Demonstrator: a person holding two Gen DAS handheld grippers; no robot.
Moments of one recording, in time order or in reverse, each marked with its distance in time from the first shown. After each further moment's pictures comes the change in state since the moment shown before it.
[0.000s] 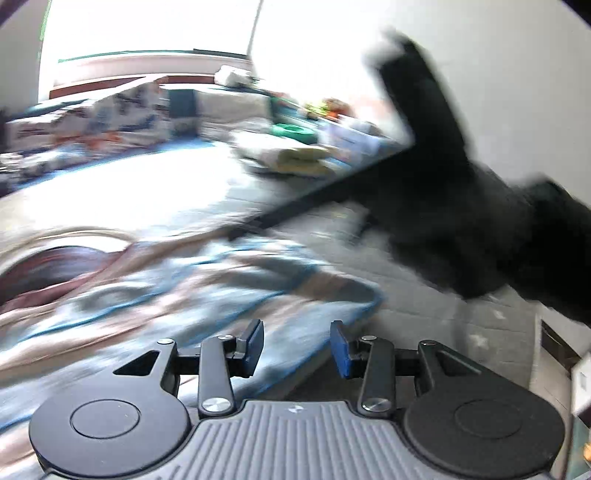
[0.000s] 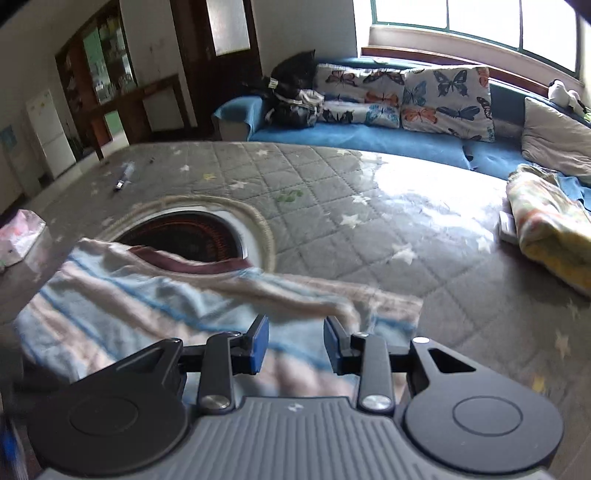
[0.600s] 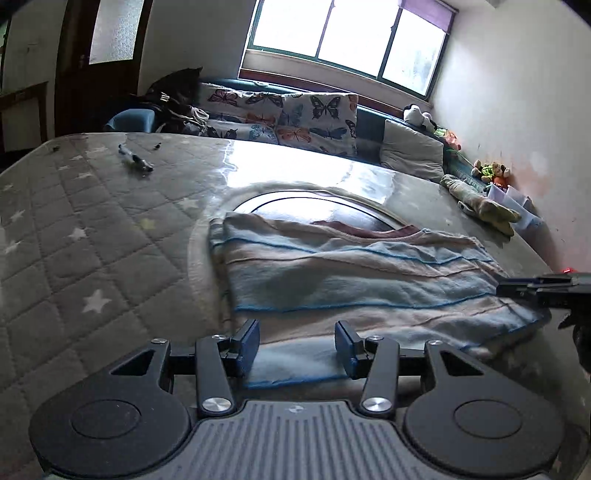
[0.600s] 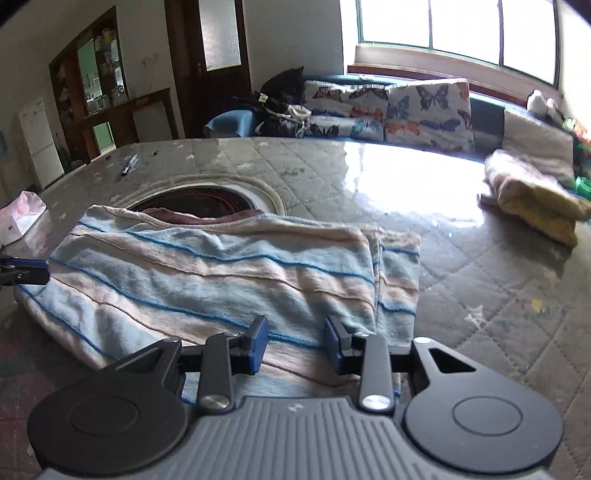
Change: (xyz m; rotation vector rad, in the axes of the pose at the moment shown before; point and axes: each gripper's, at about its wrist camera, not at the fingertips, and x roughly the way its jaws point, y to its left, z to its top) left arm -0.133 0.128 -0.091 -0.348 -0.091 0.400; right arm -0.019 0.028 -0.067 -0.001 -0.082 -0.073
